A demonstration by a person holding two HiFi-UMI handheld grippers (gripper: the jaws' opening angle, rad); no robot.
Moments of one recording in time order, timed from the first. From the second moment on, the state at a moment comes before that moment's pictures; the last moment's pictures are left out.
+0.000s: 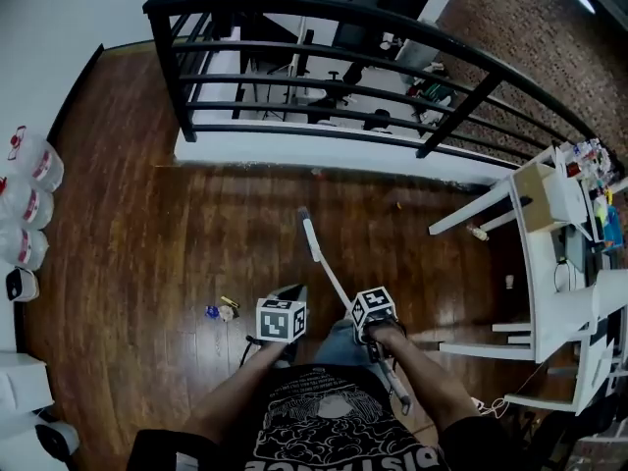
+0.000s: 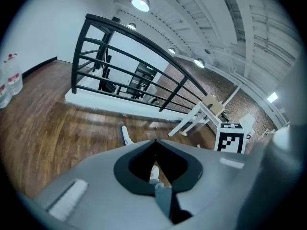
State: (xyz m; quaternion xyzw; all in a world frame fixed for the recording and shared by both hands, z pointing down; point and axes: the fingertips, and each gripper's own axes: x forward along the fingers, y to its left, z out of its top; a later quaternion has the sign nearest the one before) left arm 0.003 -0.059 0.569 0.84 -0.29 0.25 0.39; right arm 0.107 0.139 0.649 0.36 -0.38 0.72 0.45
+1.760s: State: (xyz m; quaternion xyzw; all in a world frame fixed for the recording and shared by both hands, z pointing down) left arm 0.365 -0.191 0.583 0.79 -0.34 0.35 0.38; right arm 0.669 -0.003 0.743 0.35 -0.28 0.68 0.58
